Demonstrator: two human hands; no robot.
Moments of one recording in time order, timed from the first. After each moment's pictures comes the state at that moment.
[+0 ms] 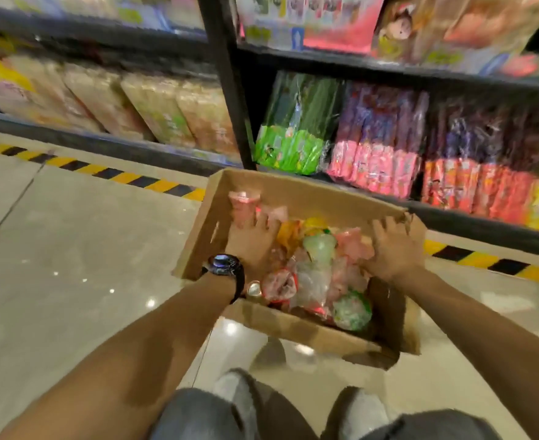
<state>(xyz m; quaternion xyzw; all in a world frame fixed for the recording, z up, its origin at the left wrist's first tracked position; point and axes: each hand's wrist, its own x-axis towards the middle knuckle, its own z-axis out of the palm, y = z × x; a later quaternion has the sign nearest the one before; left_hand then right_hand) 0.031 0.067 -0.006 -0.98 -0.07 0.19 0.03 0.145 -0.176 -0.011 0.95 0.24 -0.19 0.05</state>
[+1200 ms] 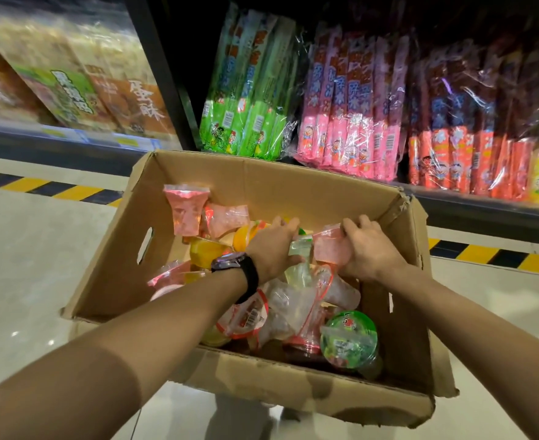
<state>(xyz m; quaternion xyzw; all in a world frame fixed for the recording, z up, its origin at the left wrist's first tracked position) 0.114 0.011 -0.162 -0.96 -0.01 0.11 -0.24 0.174 -0.175 -0.130 0.95 0.22 -0.20 -0.03</state>
